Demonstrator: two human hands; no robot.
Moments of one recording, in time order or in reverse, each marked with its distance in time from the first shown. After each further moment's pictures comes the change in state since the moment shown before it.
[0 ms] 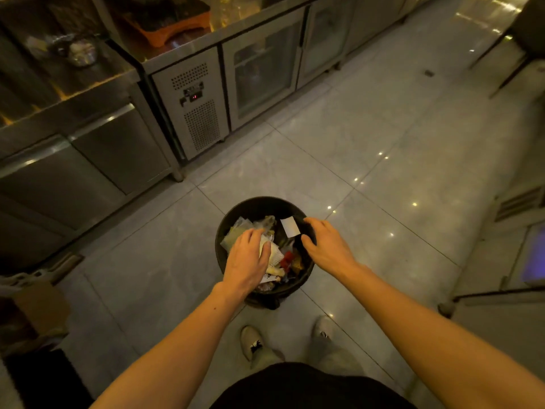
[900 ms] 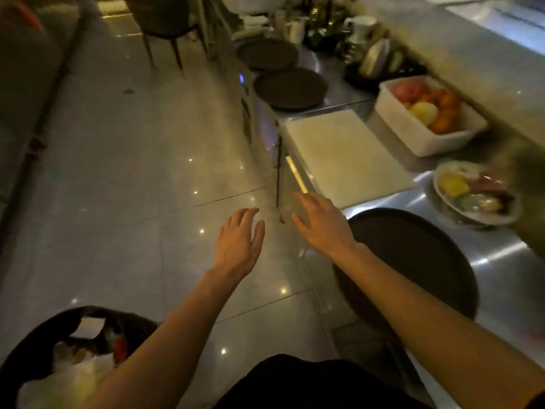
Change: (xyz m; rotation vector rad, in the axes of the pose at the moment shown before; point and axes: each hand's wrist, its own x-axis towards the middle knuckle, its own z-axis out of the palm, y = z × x) left_hand -0.146 0.400 0.226 0.029 -0.440 0.952; right_hand -0.396 0.307 -0.153 -0.066 0.725 0.656
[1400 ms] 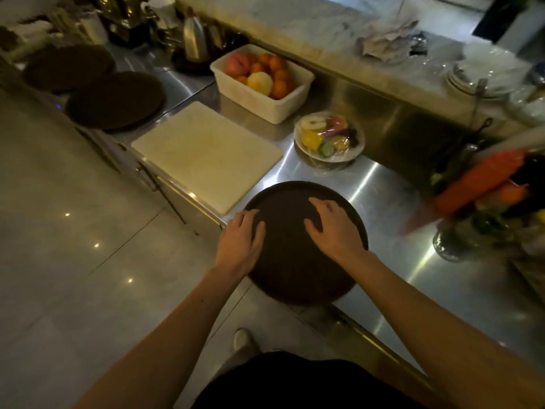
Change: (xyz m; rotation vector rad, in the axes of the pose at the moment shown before) left_hand 0.048 0.160 0.132 -0.130 -0.449 0.415; right_hand -0.143 0.163 -0.059 0.011 0.181 0.733
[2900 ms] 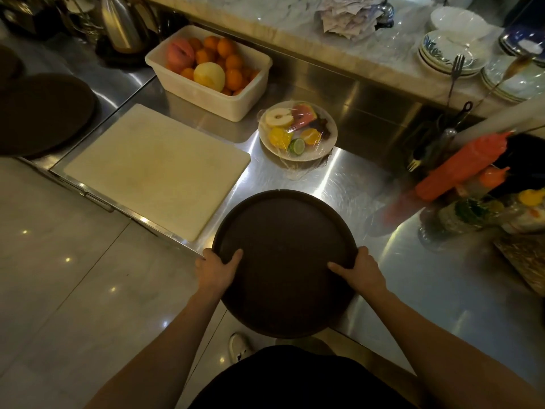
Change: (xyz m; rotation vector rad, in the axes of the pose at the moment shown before) left_hand 0.067 -0.065 0.065 -0.135 -0.298 -0.641; right_hand -0.015 0.135 0.058 0.276 -0.192 0.762
